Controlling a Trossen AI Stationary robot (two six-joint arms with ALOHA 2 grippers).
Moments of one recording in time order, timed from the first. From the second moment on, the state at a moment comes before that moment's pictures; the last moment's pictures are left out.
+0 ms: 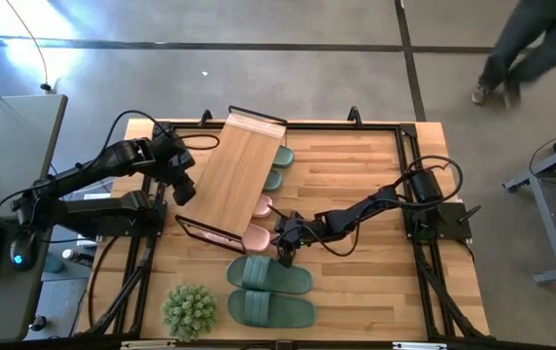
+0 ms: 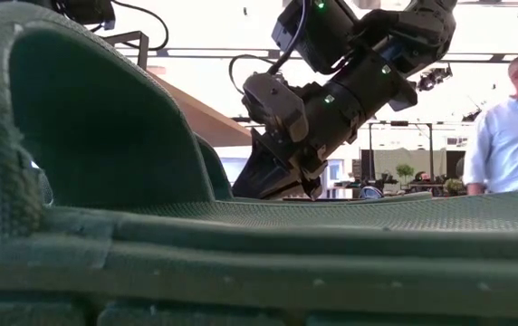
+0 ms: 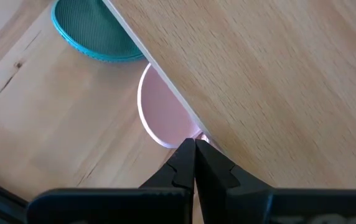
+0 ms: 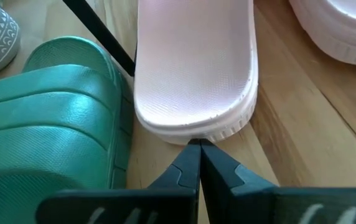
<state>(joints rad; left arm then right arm) 0.66 0.82 0.78 -1.09 0.15 -0.11 0.20 2.01 1.04 0.28 0.10 0.54</state>
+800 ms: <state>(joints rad) 0.66 0.82 0.77 -1.10 0.17 -0.11 0.17 2.09 1.11 0.31 0.10 0.52</state>
